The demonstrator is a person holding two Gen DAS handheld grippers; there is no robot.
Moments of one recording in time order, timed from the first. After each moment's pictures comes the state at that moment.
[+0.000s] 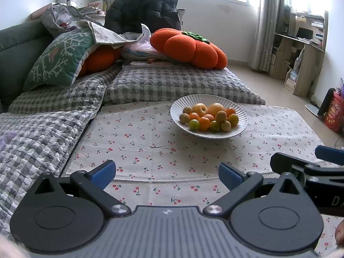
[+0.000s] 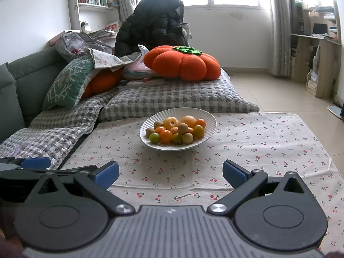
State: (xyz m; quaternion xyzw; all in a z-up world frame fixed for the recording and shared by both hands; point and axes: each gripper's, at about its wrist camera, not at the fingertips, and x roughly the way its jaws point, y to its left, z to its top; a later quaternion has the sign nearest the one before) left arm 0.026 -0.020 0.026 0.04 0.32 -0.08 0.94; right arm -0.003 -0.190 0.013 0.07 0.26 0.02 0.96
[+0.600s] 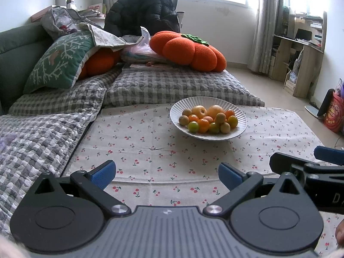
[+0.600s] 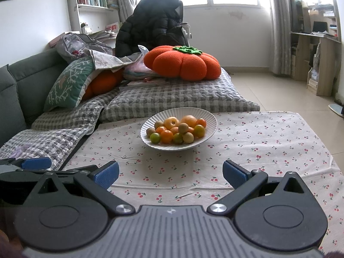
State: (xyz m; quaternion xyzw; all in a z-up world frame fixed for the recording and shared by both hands) left arm 0.024 -0.021 0.026 0.04 0.31 -0.08 0.95; right arm -0.003 -0.191 0.014 0.07 0.26 0.02 0.96
